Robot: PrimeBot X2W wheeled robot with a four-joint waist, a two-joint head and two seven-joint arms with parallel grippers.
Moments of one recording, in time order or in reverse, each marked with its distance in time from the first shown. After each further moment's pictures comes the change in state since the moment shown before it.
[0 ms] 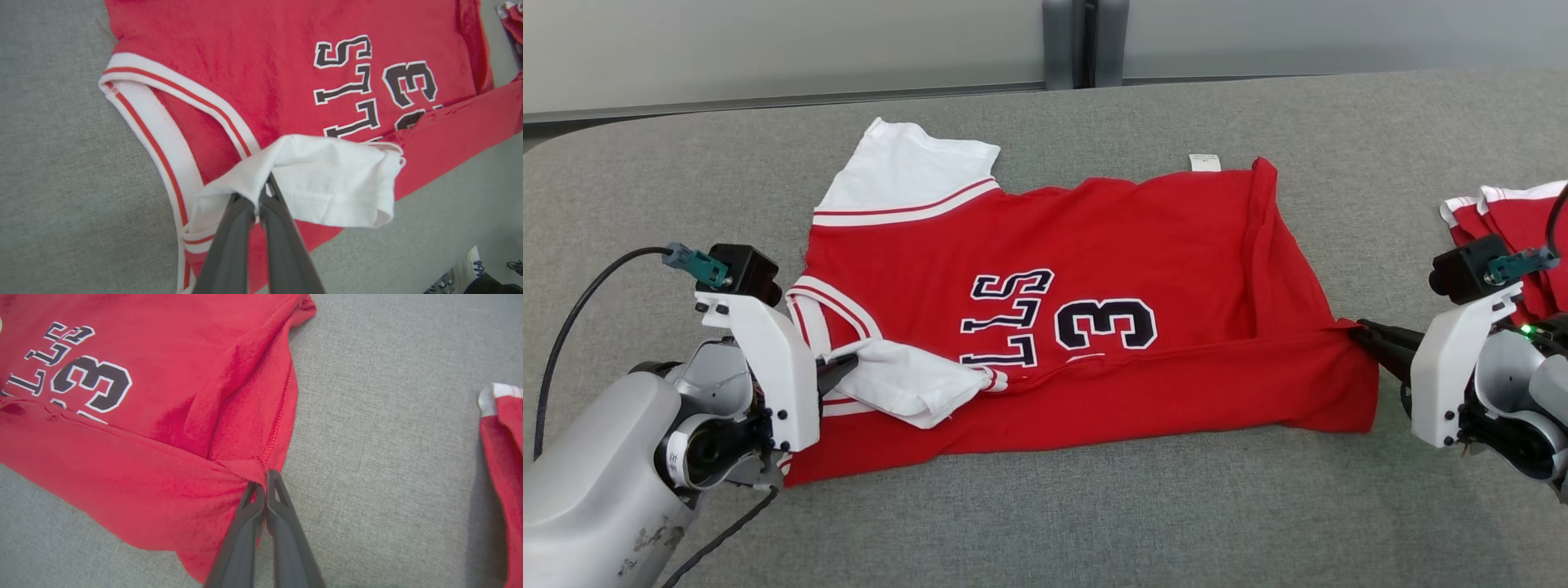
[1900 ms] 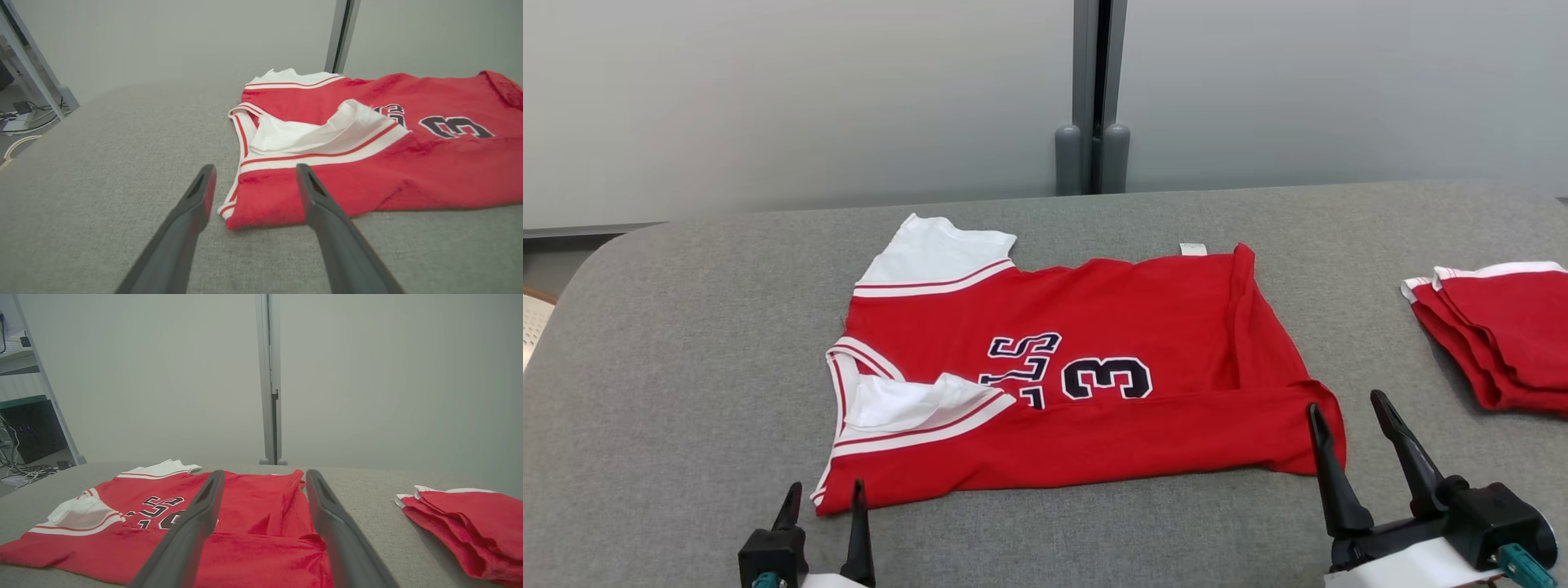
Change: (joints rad) left arm 0.618 -0.489 0.565 0.074 0.930 0.122 -0.896; right arm 0.879 0.605 -1.111 -0.376 -1.001 0.000 -0.449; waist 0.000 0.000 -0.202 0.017
